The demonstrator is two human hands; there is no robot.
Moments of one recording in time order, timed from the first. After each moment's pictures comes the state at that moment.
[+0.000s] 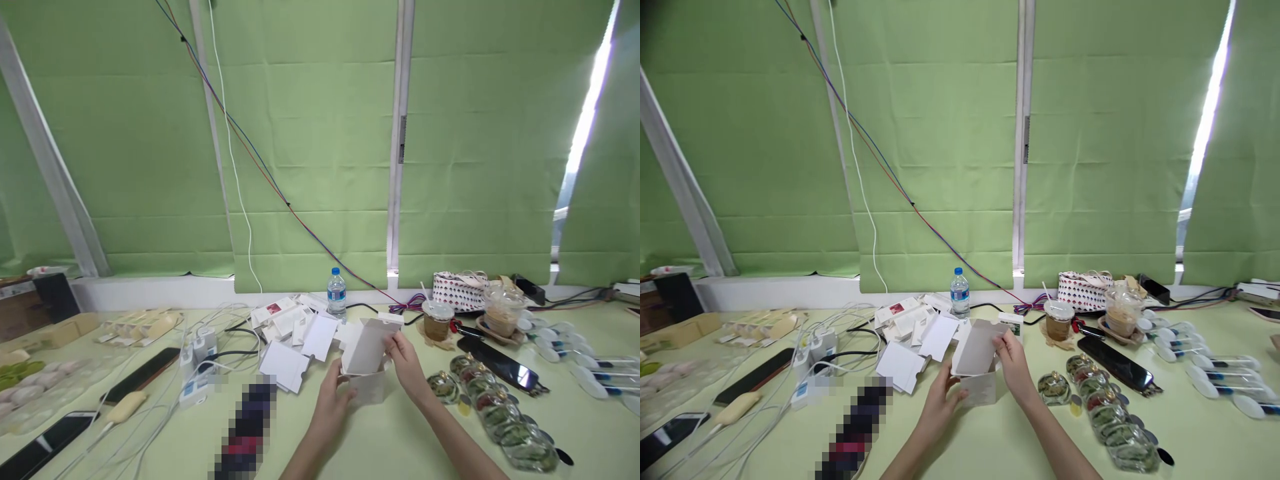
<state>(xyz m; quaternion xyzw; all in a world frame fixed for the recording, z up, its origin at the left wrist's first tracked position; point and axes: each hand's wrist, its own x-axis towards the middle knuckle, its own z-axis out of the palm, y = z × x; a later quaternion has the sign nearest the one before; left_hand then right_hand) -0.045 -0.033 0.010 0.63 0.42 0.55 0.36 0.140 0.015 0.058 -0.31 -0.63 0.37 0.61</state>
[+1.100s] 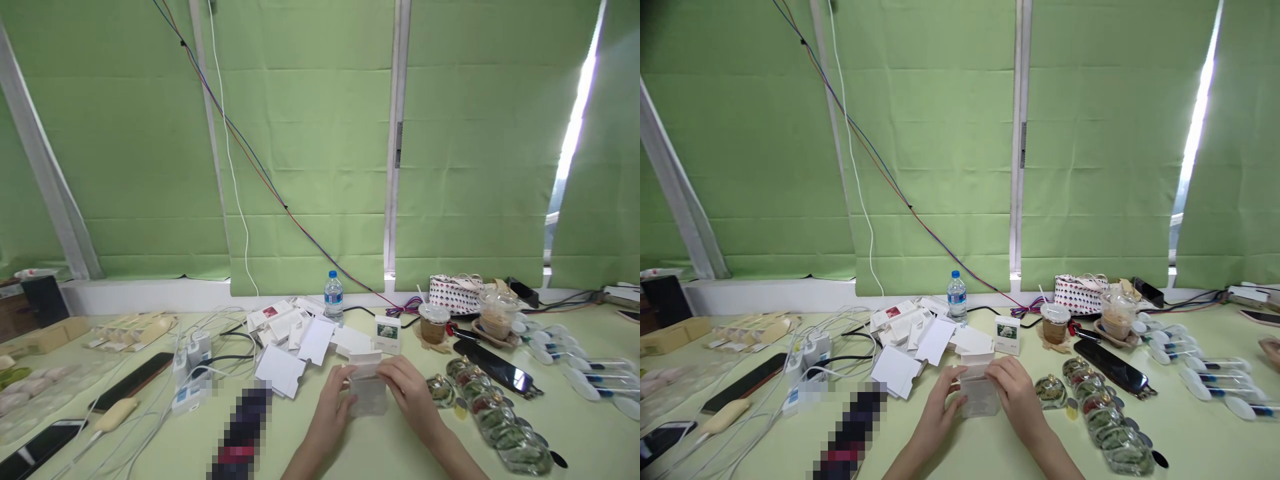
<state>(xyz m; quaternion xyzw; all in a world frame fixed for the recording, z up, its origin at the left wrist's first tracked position) -0.043 -0.043 0.015 0.70 0.41 0.51 0.29 0.160 -0.017 0.040 -0.27 -0.81 0.01 0.53</state>
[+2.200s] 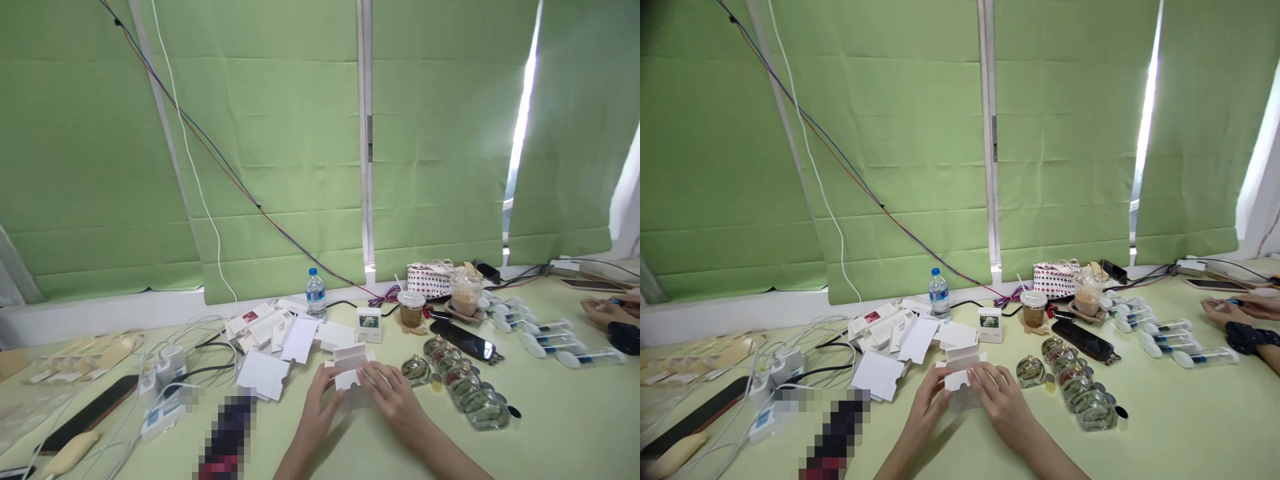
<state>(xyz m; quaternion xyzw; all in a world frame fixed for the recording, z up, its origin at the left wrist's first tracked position) -0.038 -0.044 0.018 0.71 0.39 0.49 0.33 0.175 -0.031 0.003 -0.29 -0.82 -0.32 0.37</state>
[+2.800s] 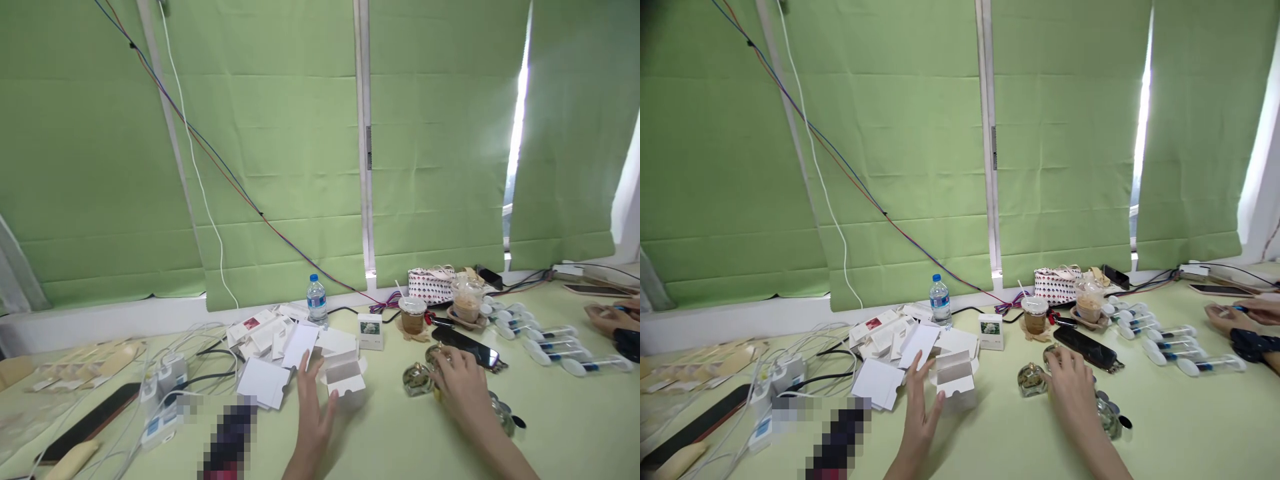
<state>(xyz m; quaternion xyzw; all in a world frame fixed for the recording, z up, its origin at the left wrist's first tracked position) -0.043 -0.043 0.011 0.67 0.45 0.58 0.06 0.273 -0.024 0.008 -0.61 -0.67 -0.29 0.31</state>
